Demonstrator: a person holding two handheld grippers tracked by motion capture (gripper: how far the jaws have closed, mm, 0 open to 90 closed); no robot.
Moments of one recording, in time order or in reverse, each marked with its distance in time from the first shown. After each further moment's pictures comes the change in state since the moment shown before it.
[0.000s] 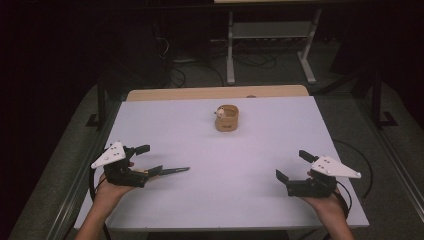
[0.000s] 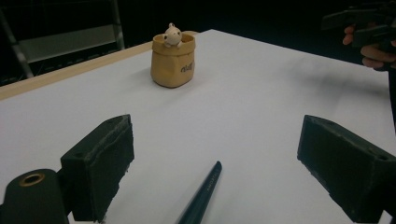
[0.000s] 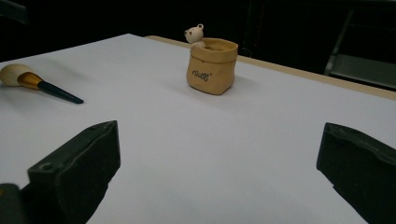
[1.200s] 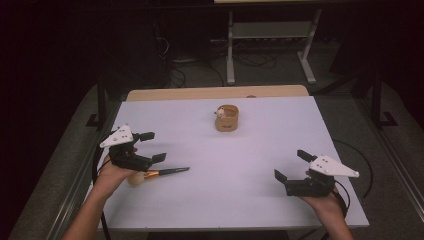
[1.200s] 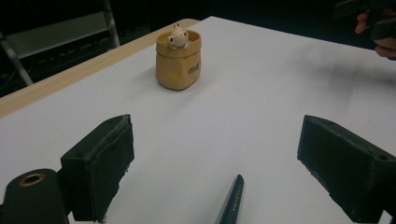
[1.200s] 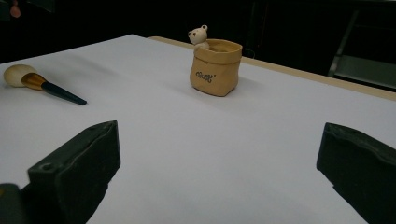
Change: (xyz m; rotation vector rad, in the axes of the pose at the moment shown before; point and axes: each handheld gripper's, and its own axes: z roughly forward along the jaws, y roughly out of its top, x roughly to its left) left arm 0.023 0.033 0.022 0.102 -0.030 0.064; right arm 0.001 0.000 0.003 0.000 0.010 -0.007
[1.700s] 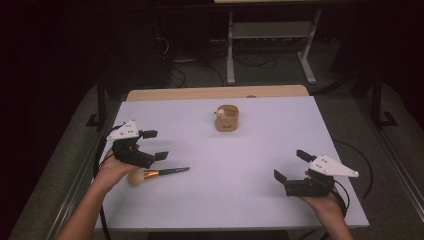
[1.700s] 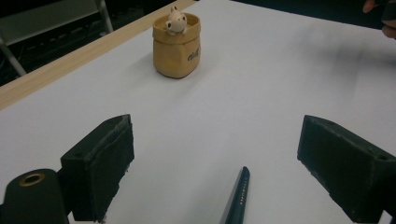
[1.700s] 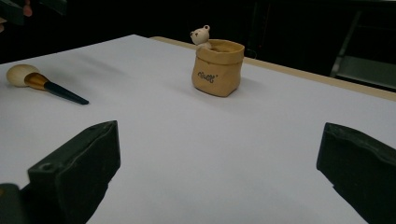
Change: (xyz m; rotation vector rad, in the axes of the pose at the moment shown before) left arm 0.008 0.009 0.009 0.080 -0.019 0.018; right arm 0.001 0.000 0.001 0.000 0.011 -0.001
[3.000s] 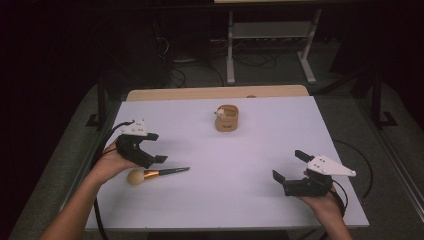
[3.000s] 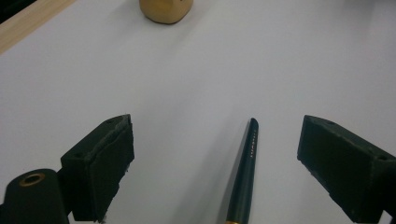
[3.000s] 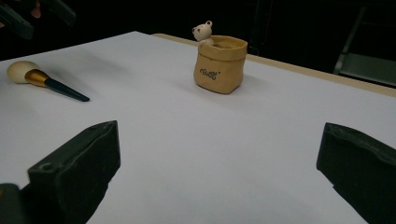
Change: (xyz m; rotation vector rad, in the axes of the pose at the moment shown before) left arm 0.013 0.003 0.011 0.244 -0.051 0.062; right arm 0.000 -0.002 0.004 0.011 0.005 0.005
